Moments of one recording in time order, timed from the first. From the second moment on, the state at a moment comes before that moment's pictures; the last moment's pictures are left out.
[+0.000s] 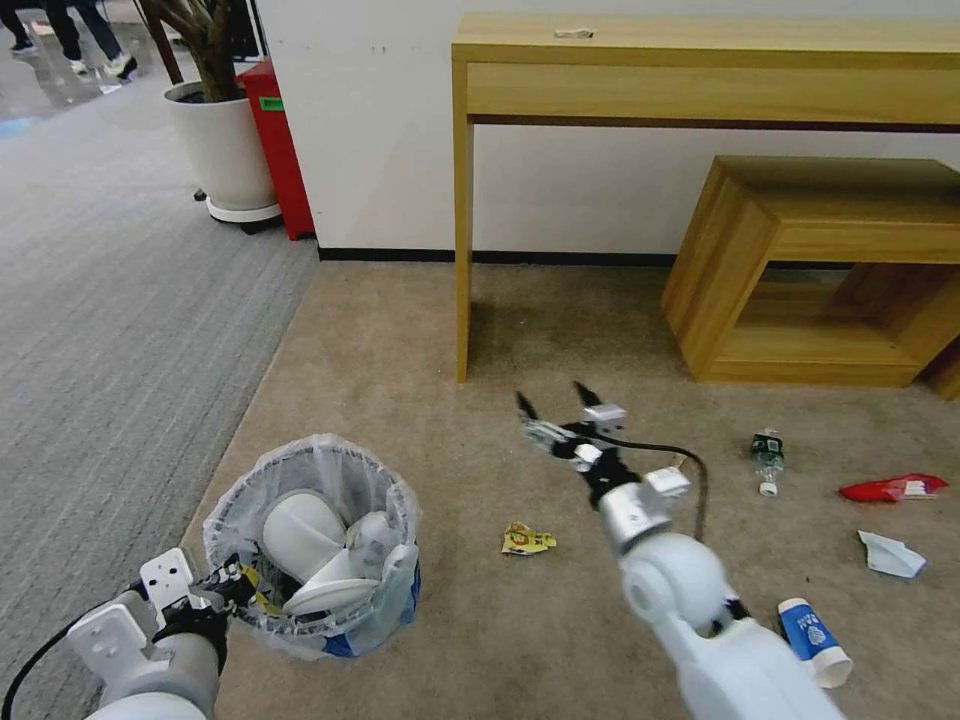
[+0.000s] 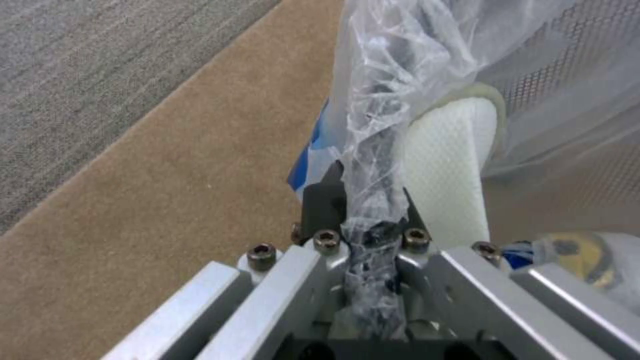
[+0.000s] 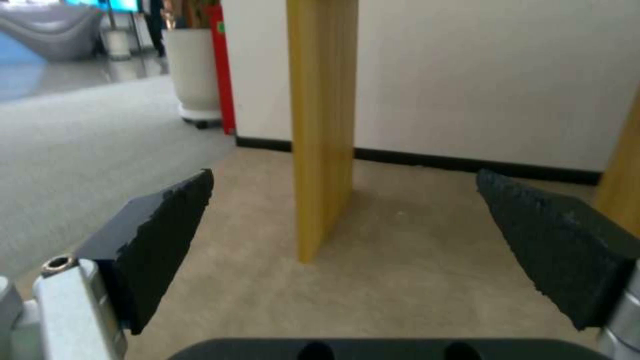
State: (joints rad) left arm 1.74 -1.50 -0.72 -2.50 -0.73 0.70 -0.61; right arm -1.23 1.12 0.27 1.97 0.39 -0.05 0.09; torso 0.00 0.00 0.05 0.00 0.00
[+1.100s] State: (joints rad) left arm 1.72 -1.47 -0.78 -2.50 -0.79 0.69 -0.64; right arm -1.20 1.05 0.26 1.87 0.46 -0.20 -0.07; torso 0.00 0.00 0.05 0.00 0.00
